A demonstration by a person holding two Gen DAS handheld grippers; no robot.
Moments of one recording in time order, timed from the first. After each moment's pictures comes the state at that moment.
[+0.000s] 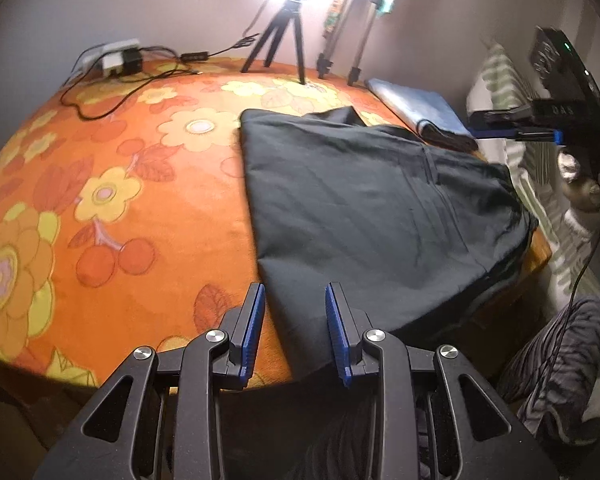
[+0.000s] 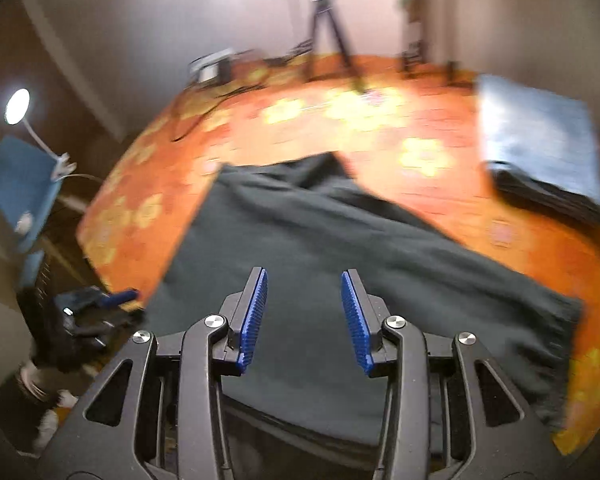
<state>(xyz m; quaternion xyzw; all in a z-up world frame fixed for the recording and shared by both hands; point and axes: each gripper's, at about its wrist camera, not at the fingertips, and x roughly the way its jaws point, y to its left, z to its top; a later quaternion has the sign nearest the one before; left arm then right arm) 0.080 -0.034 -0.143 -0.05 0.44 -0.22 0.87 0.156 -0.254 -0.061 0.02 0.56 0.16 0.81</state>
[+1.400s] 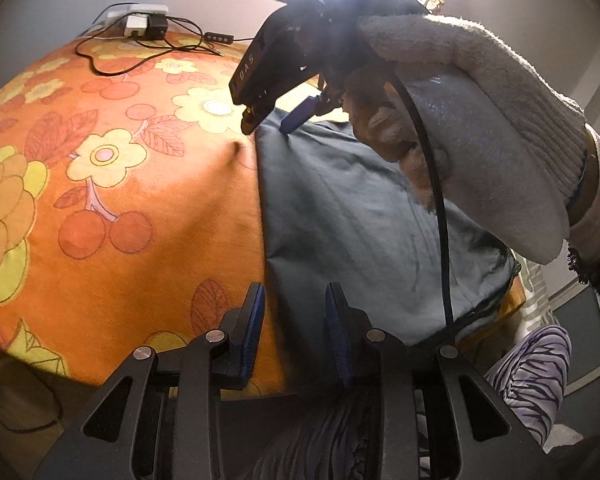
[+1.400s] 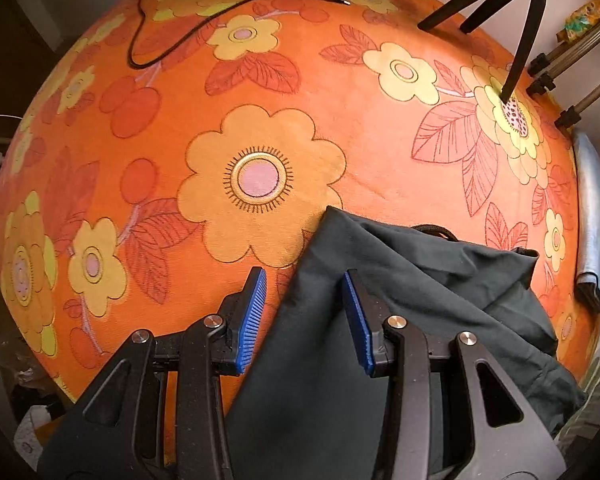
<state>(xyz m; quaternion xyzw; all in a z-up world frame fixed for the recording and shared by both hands) 0.092 -0.018 -0.155 -0.14 0.45 -0.22 0.85 0.279 -0.032 -0.193 -0.14 0.68 0.06 0.71</state>
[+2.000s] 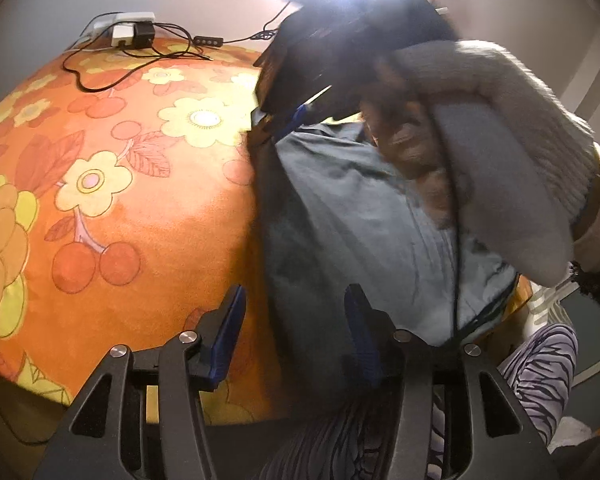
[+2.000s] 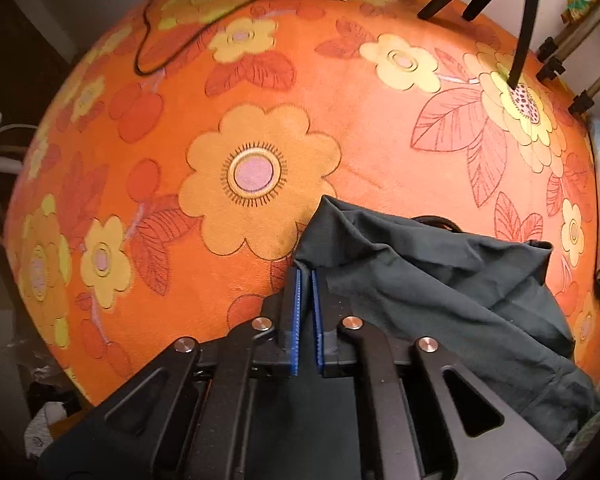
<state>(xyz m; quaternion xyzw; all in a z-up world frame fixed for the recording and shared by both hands) 0.108 -0.031 -0.149 -0.12 0.46 -0.22 0.85 0.279 -0.056 -0.189 -0.09 0.68 0.10 0.72</state>
